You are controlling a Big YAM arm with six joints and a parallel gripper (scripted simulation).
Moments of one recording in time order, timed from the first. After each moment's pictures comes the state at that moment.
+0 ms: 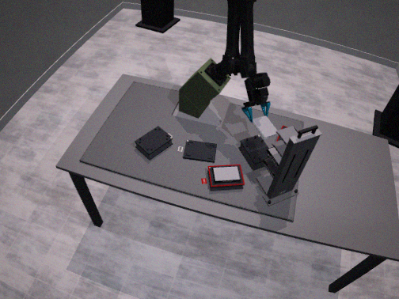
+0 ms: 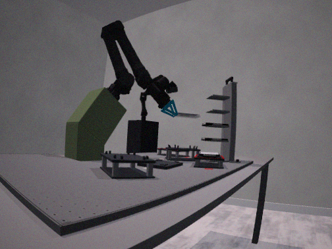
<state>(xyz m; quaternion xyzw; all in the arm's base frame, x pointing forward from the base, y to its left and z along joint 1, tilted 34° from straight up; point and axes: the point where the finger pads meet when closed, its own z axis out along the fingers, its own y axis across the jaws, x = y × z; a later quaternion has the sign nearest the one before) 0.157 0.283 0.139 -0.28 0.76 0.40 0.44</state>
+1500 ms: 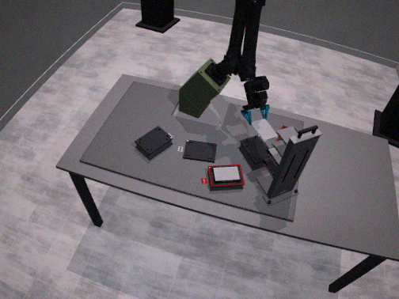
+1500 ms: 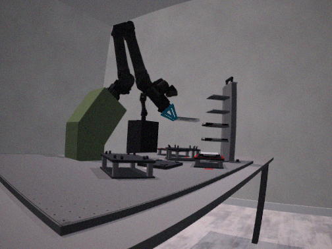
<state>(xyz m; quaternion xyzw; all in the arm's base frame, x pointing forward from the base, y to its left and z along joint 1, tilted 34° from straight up) 0.157 0.294 0.122 -0.28 0.76 0.40 0.44</state>
